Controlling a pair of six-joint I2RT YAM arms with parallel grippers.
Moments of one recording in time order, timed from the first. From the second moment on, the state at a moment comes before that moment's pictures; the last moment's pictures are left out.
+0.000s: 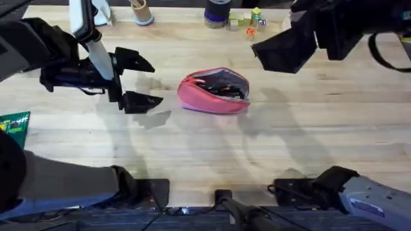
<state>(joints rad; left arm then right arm) 0.38 1.59 0.99 -1.05 0.99 1.64 0.53 1.15 1.49 -1.06 -0.06 -0.27</state>
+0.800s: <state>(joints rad) 0.38 1.59 0.99 -1.05 1.00 1.67 0.53 1.19 1.49 -1.06 -0.22 -0.22</state>
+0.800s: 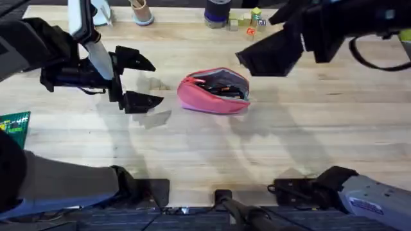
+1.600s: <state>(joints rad) 0.38 1.59 0.99 -1.05 1.00 1.67 0.54 1.36 1.49 -1.00 -0.36 0.15</state>
